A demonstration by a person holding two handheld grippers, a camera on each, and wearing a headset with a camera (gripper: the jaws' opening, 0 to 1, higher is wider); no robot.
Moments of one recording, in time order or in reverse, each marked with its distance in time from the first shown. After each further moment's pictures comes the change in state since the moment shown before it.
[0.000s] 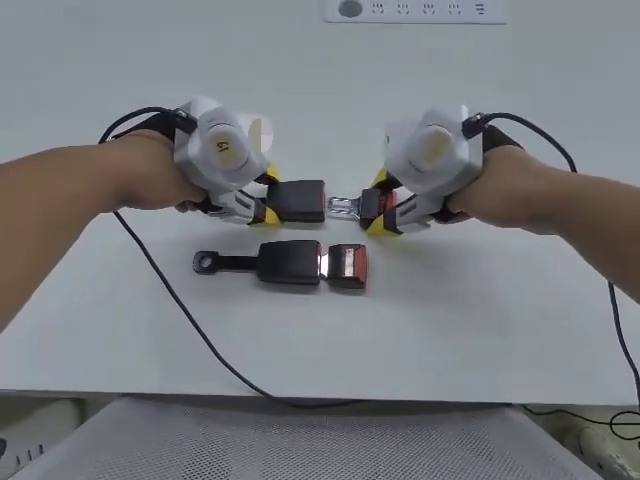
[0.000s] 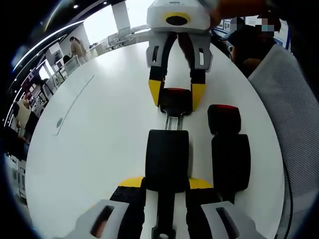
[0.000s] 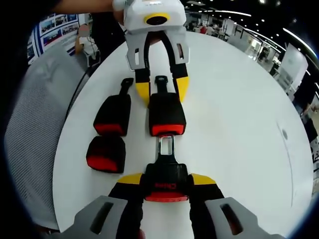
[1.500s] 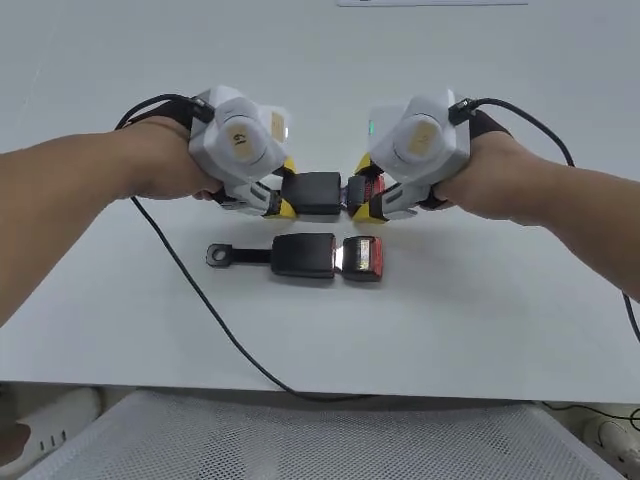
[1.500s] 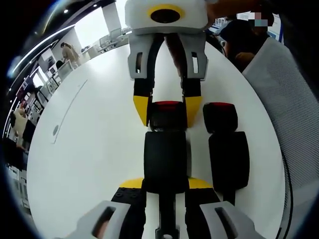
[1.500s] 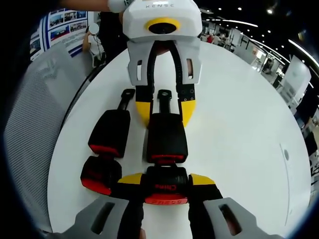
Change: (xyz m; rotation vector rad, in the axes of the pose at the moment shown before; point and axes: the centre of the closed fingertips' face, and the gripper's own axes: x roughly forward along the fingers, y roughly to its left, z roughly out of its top) left arm 0.003 -0.003 0.003 0.064 0.016 -0.025; right arm 0.010 -0.003 0.031 -0.073 -0.061 0.008
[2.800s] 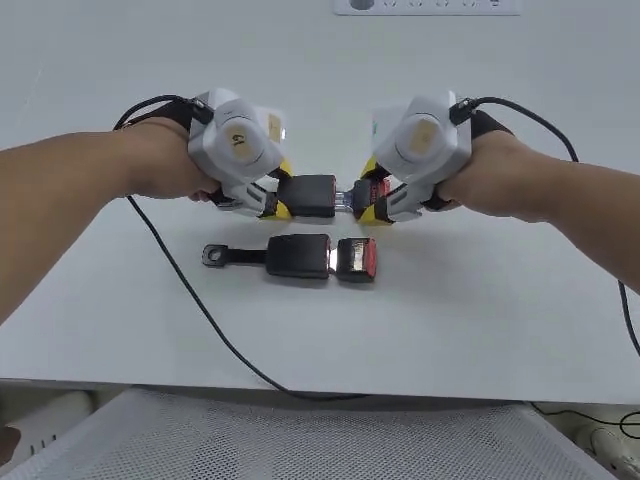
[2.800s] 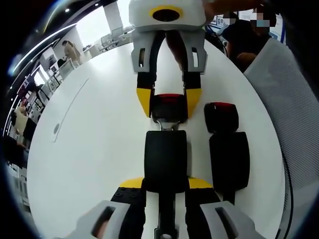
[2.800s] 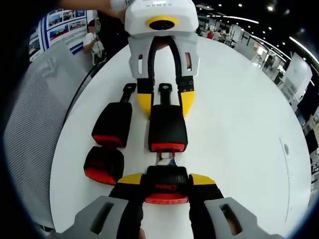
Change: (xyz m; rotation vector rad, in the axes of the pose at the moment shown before) left arm 0.000 0.005 -0.003 -0.017 0.003 0.008; right arm -0.008 0.001 -0.014 0.009 0.036 0.011
